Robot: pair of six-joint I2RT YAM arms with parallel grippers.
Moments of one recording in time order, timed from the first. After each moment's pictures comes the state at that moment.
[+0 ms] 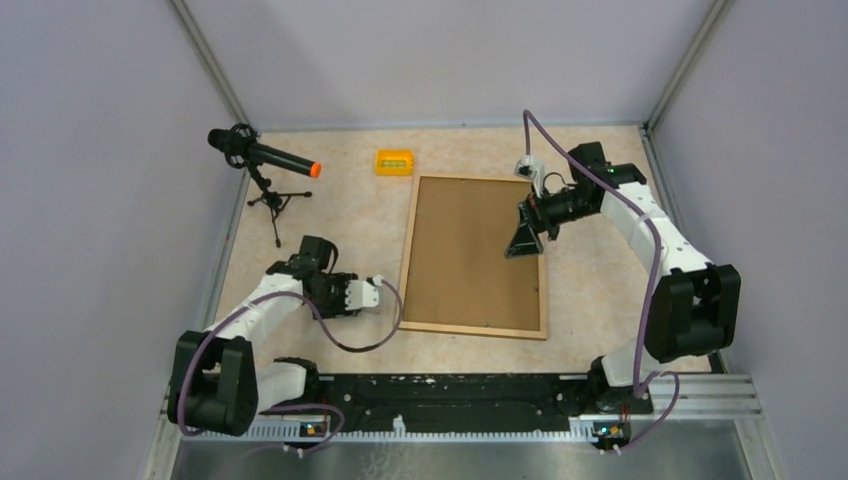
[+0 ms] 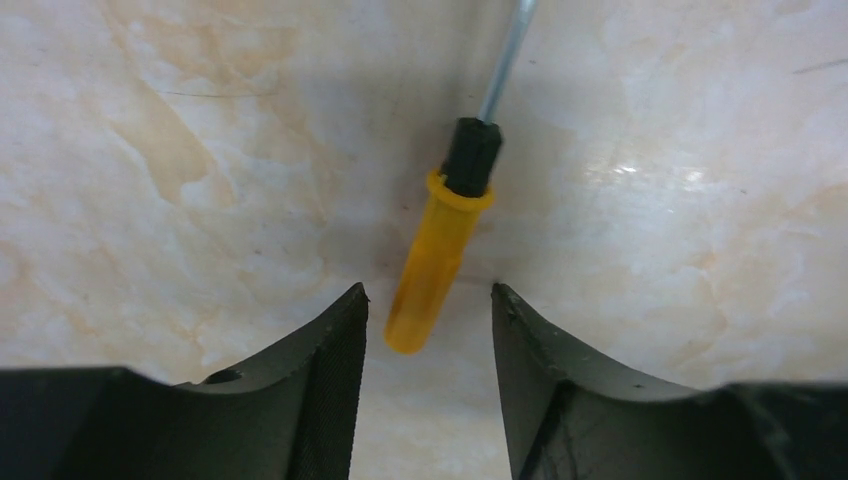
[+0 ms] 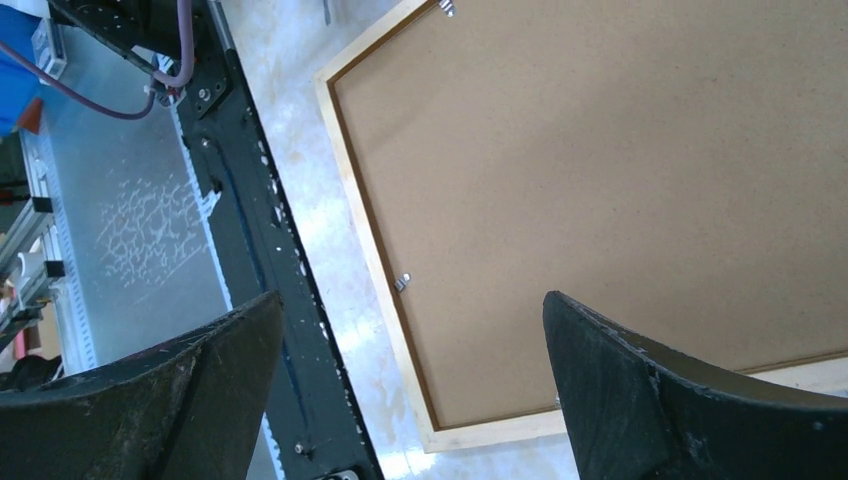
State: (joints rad) left arm -0.17 1.19 0.58 -0.69 0.24 1.34; right arm 0.19 1.52 1.31 -1.03 -0.94 -0.54
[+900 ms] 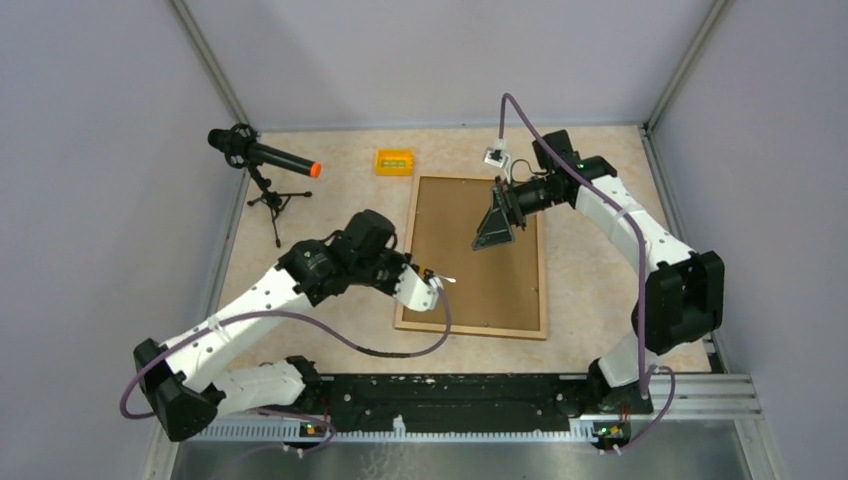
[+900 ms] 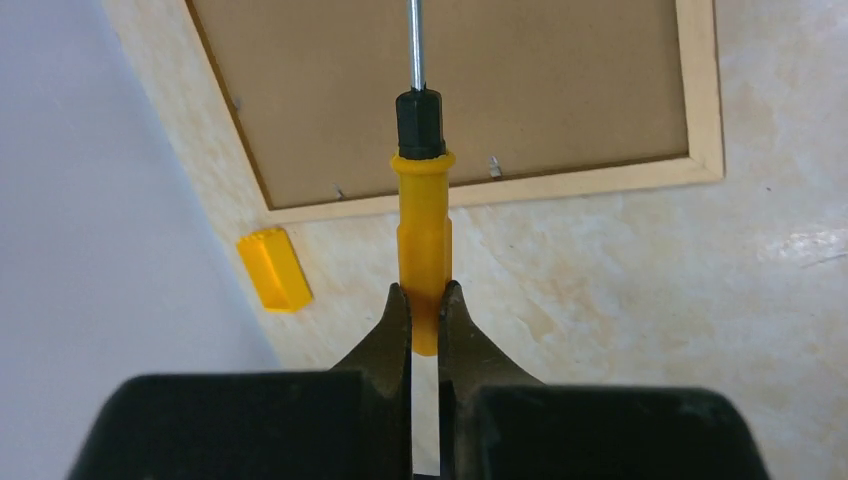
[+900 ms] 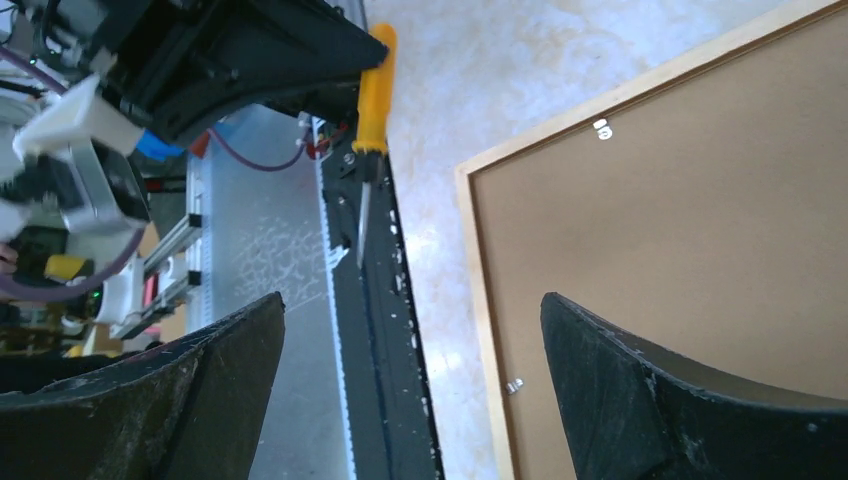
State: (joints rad) left arm -0.73 1.09 1.07 -0.86 0.18 1.24; right arm 0.34 1.59 1.41 -0.88 -1.12 -0.26
